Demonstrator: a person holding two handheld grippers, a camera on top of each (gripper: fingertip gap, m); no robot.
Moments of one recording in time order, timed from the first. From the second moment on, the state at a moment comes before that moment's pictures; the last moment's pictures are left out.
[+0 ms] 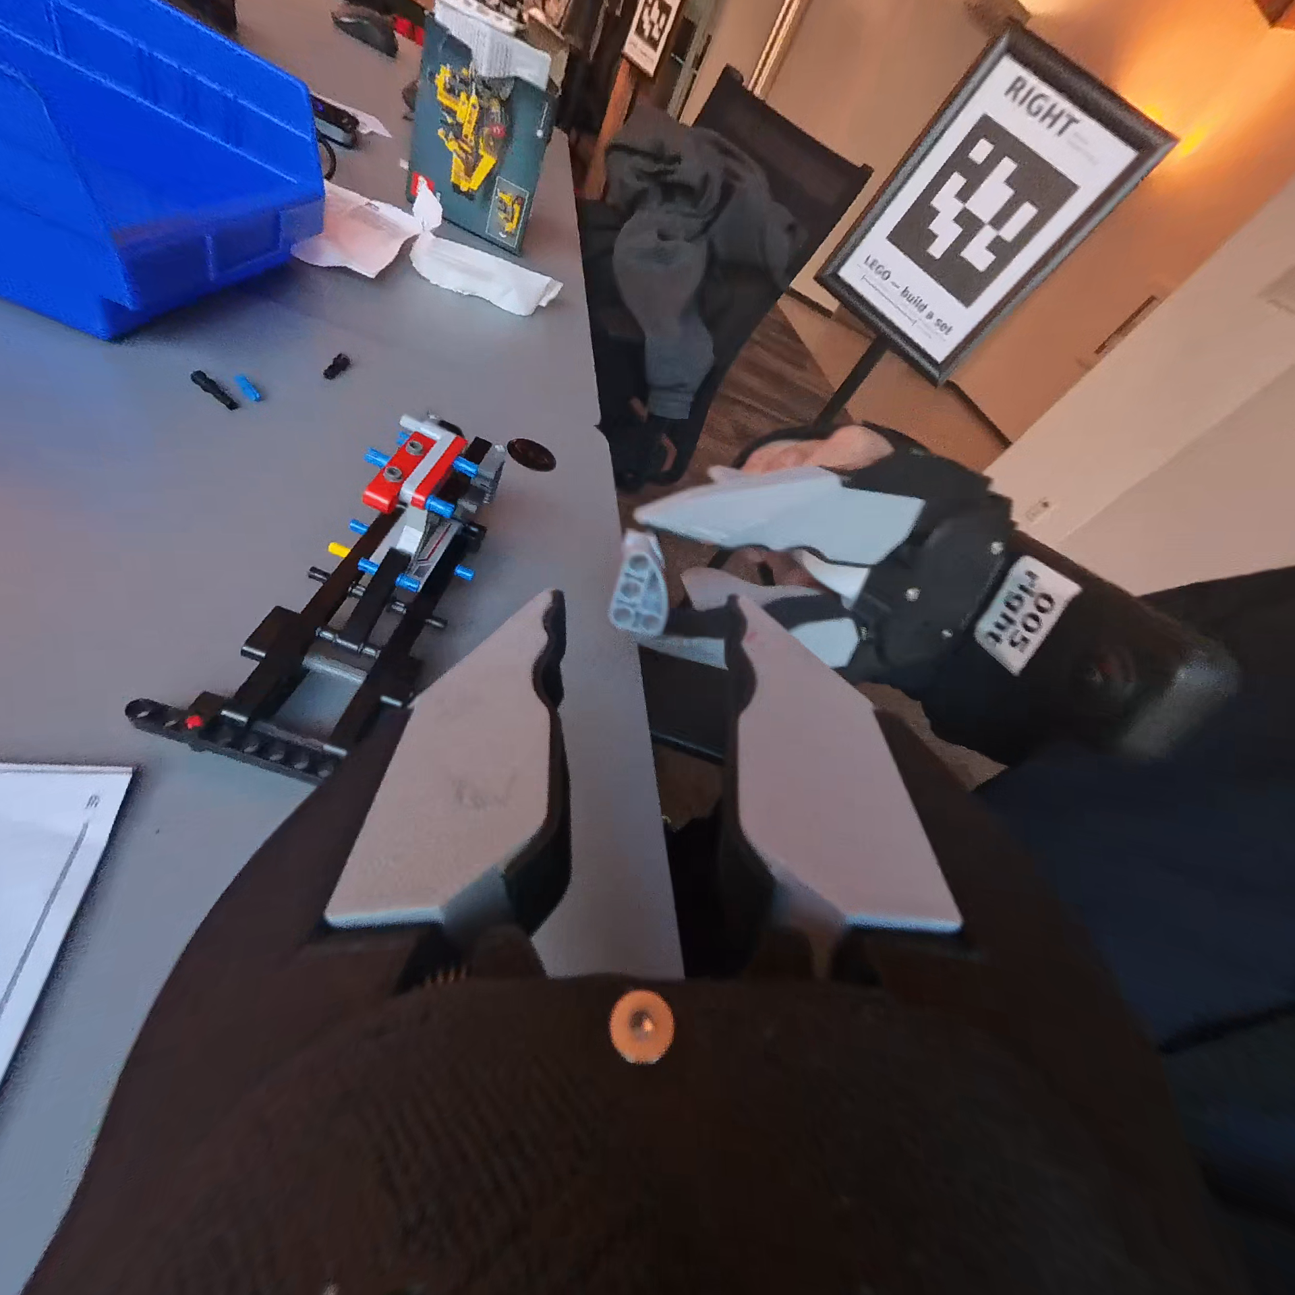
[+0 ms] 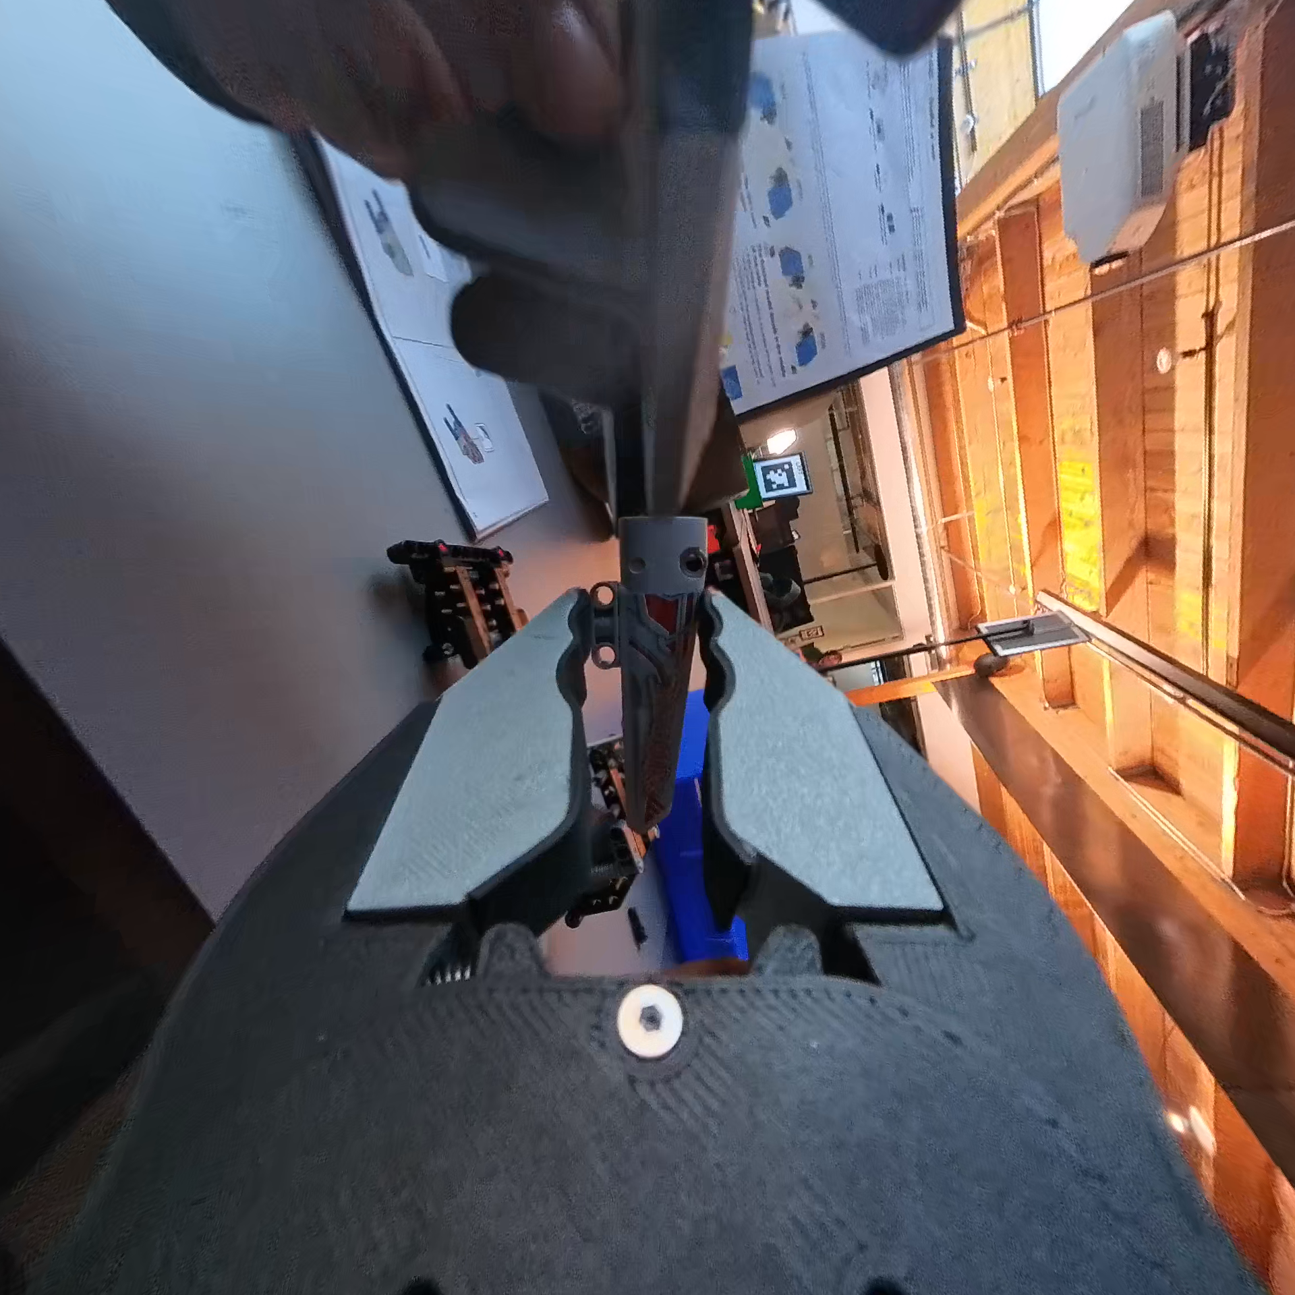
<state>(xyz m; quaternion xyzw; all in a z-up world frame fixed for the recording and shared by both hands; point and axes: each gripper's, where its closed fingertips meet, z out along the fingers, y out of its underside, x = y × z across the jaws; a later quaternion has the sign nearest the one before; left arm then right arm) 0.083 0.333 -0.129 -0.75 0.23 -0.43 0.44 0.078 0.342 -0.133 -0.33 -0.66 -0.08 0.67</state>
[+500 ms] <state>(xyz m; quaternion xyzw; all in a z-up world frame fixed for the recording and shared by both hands) 0.110 0.351 -0.148 -0.73 0.29 -0.44 0.44 0.113 0.357 -0.157 -0.39 -0.67 -0.02 0.64</state>
